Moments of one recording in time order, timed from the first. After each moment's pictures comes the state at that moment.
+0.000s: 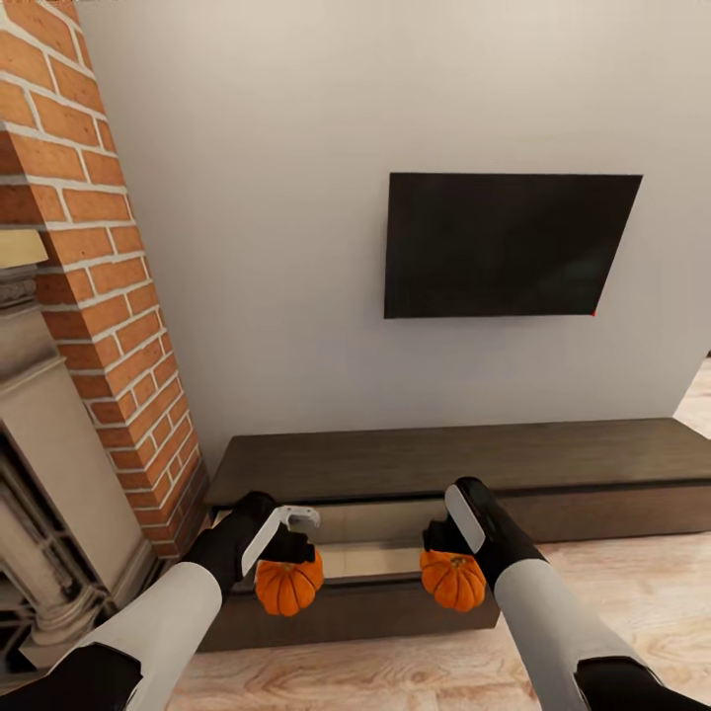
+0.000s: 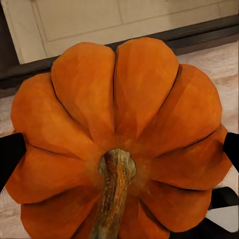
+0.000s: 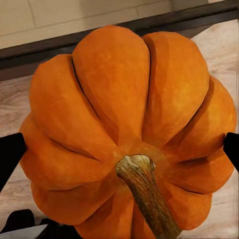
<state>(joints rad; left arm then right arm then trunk) -0.80 -0.08 -0.26 -0.54 0.21 0.93 0.02 -0.79 0.09 0.03 -0.66 -0.39 1.04 -0.47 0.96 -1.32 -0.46</state>
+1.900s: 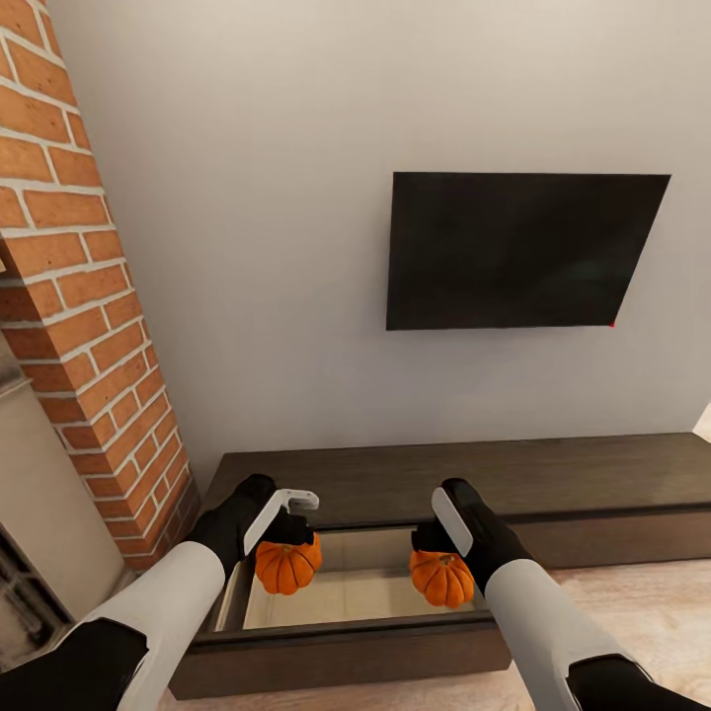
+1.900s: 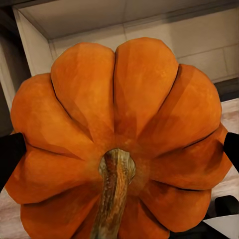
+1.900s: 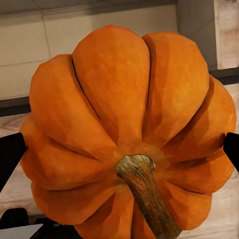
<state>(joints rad) -0.87 -0.08 -0.25 -0.52 0.21 0.94 0.03 -0.79 0.11 0.11 -0.65 -0.40 1.03 -0.46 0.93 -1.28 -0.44</state>
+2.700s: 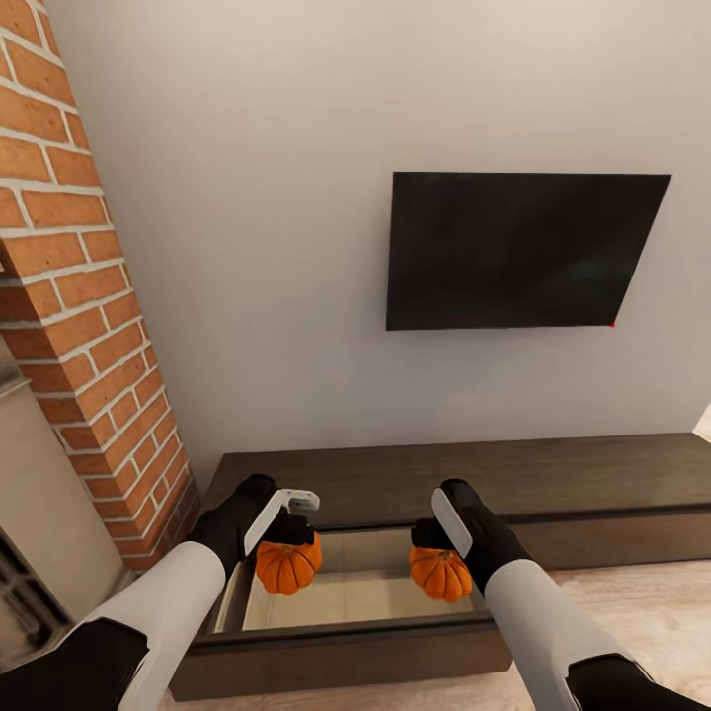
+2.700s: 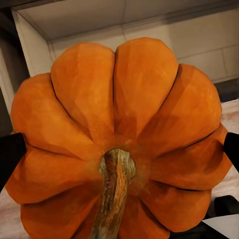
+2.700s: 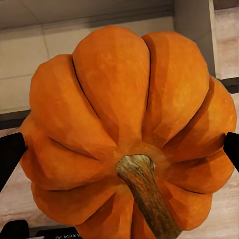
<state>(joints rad) -0.87 -0.09 -0.25 -0.52 0.21 0.94 0.03 -0.79 0.11 0.12 -0.64 -0.41 0.97 -0.46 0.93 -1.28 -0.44</state>
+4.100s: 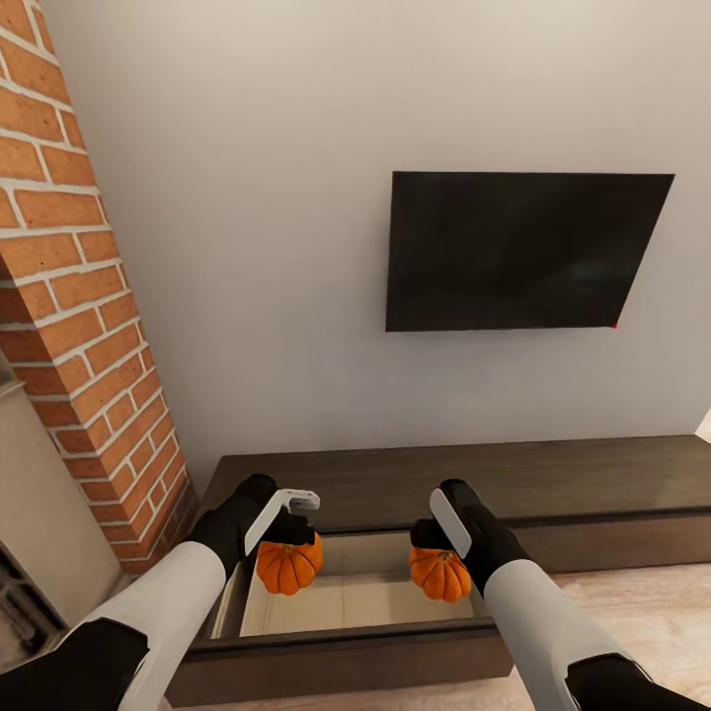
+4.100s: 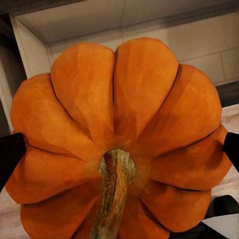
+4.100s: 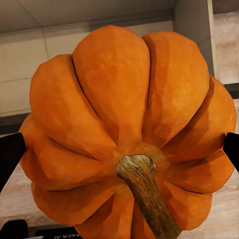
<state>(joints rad) -0.87 -0.09 -0.25 -0.52 0.21 0.94 0.03 -0.79 0.12 0.12 -0.64 -0.40 0.97 -0.46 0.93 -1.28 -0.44</state>
